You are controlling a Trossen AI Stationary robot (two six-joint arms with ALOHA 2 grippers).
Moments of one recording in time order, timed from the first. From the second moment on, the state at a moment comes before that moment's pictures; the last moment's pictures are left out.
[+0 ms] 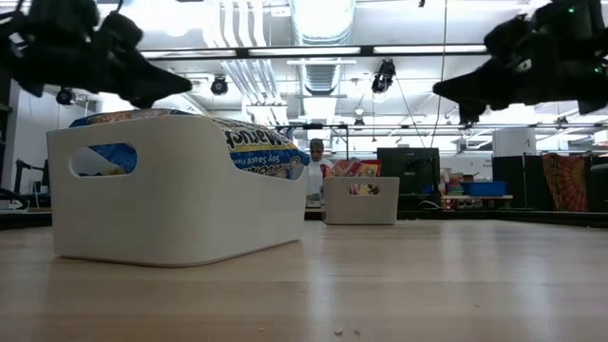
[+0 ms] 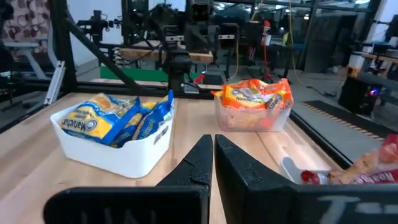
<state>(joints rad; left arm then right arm) 0.46 0.51 0.22 0.23 0.28 0.12 -0.36 0.68 0.12 0.56 -0.36 -0.10</state>
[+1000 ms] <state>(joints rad) 0.46 0.05 0.02 0.20 0.46 -0.06 -0.40 0.07 0.01 0.49 -0.30 -0.21</state>
